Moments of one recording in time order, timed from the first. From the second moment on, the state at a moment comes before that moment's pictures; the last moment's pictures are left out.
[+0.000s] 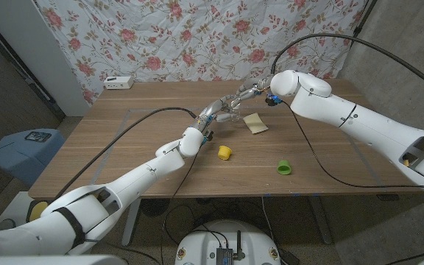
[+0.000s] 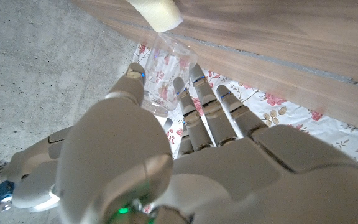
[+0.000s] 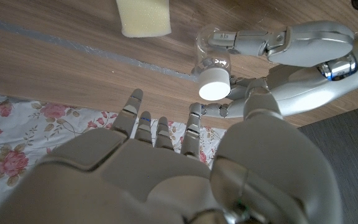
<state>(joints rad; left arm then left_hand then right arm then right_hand) 0.57 0.38 0.80 -1.21 0.22 -0.21 0.35 0.96 0.00 0.45 -0.14 0.18 0.22 0.04 0.19 0.17 0.82 -0.13 0.19 0.18 0.84 -0.11 0.17 0.16 0.37 -0.04 0.18 0.16 -0.26 -0.72 -0.94 -1.87 -0.31 -0.66 0.50 0.64 0.01 0.24 -0.16 0.19 0.38 -0.04 0.23 0.20 0.02 0.17 0.19 0.19 0.01 0.21 0.19 0.18 0.23 0.21 0.19 0.17</state>
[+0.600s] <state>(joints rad) 0.57 0.38 0.80 -1.20 0.23 -0.21 0.35 0.96 0.00 0.45 -0.14 0.18 0.23 0.03 0.19 0.17 0.82 -0.12 0.19 0.18 0.84 -0.11 0.17 0.16 0.37 -0.04 0.18 0.16 -0.26 -0.70 -0.96 -1.86 -0.35 -0.66 0.50 0.65 0.02 0.25 -0.16 0.19 0.44 -0.04 0.26 0.21 0.04 0.16 0.20 0.19 0.02 0.22 0.19 0.18 0.26 0.20 0.19 0.17</state>
